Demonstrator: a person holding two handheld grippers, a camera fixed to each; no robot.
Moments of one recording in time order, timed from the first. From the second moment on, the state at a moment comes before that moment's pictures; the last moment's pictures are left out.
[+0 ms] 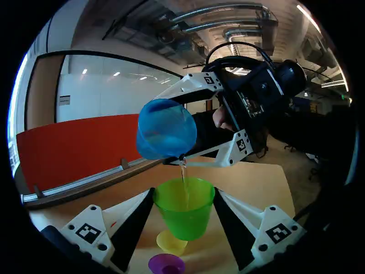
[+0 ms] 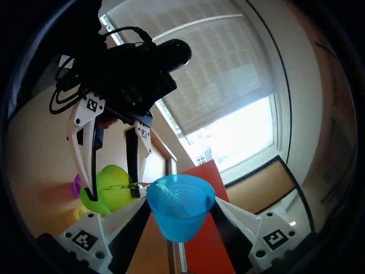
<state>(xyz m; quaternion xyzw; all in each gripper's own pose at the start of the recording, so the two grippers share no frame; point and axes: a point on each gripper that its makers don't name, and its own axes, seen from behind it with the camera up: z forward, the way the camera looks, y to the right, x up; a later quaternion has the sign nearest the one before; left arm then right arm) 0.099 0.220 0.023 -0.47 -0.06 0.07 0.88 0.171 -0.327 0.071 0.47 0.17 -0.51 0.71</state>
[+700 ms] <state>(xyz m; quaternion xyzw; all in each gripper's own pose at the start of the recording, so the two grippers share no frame) 0.099 0.220 0.022 -0.47 -0.06 0.07 0.88 0.172 -0.327 0.074 0.46 0.18 -0.52 0.70</state>
